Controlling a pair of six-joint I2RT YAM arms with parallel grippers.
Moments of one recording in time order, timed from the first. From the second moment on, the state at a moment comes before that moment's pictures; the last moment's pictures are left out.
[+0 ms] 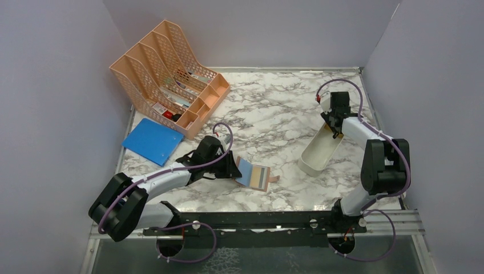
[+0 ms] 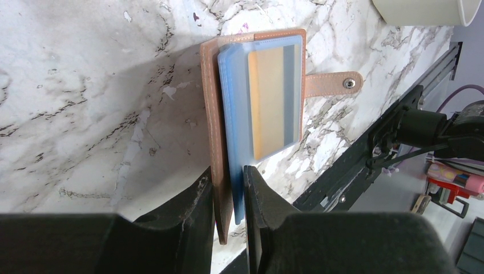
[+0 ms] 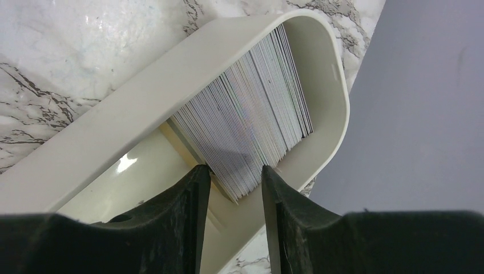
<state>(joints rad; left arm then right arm) -0.65 1.25 0.48 0.00 0.40 -0.69 0.02 1.63 0.99 -0.24 0.34 -0.63</state>
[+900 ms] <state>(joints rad) -0.65 1.25 0.48 0.00 0.40 -0.69 0.02 1.64 0.99 -0.23 0.34 -0.60</state>
